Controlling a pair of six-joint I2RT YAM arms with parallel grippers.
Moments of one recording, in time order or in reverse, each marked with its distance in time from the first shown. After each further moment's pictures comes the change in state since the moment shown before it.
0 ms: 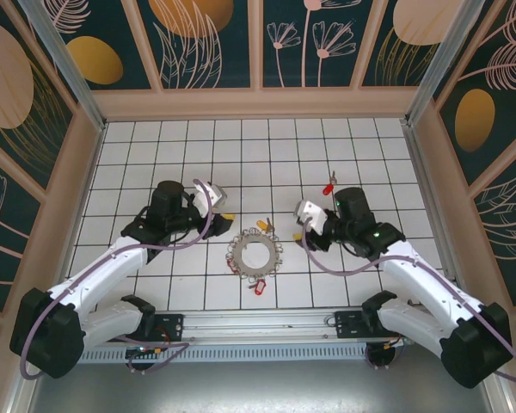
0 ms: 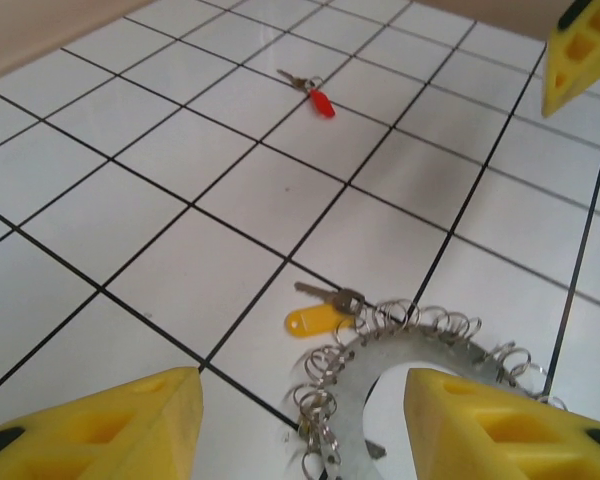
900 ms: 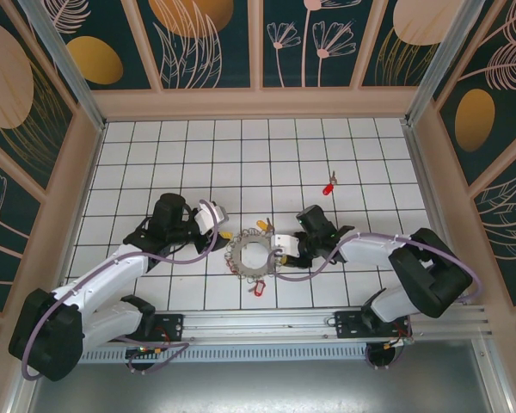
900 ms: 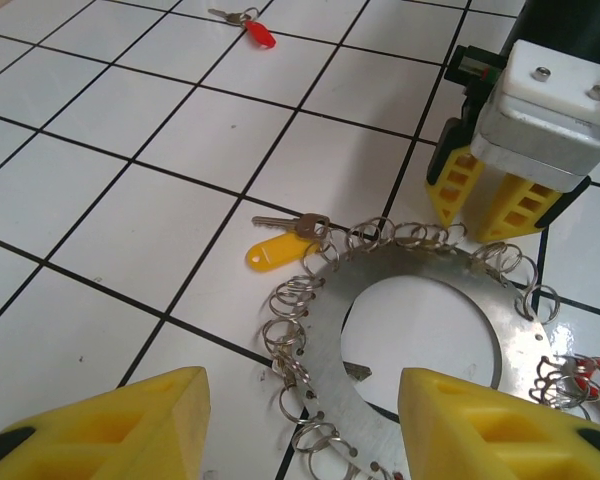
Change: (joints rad) left arm 0.000 -0.018 -0.122 0.019 0.055 0.189; right arm 0.174 0.472 -0.091 0.311 0.086 -0.233
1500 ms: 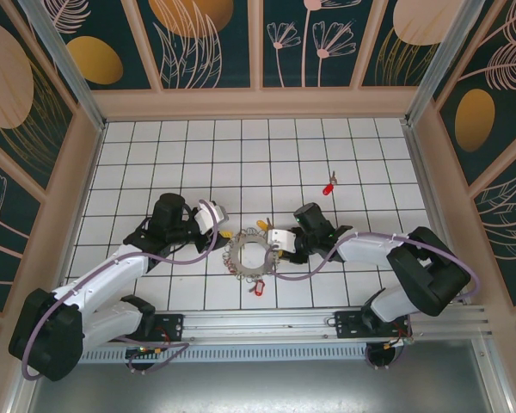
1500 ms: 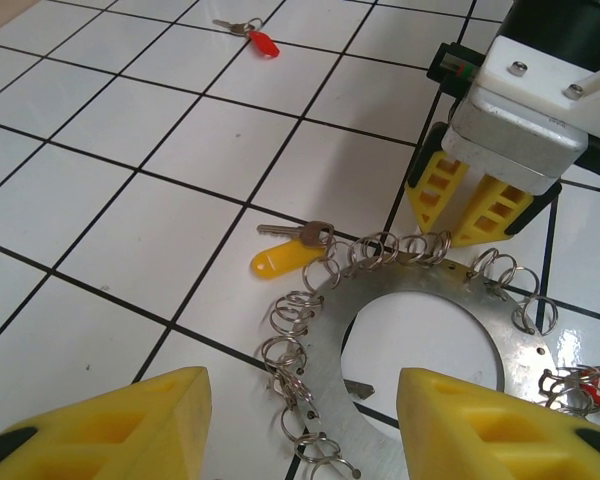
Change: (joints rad) left arm 0.000 0.001 -0.005 0.027 0.000 0.000; right arm 0.017 0.011 0.009 0.091 0.047 0.048
